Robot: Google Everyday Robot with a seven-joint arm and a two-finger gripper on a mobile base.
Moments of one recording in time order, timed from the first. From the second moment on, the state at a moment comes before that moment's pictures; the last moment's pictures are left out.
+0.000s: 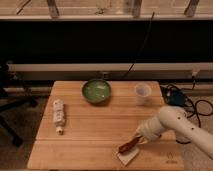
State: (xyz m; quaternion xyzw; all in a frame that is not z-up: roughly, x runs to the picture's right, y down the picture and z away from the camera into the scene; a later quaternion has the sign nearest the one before) arm 0.169 0.274 0.761 -0.22 -0.35 -0.29 0.86
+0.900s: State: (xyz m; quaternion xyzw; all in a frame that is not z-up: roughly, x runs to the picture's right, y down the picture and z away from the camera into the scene) arm 0.179 0.281 0.747 -0.22 -0.36 -0.28 0.86
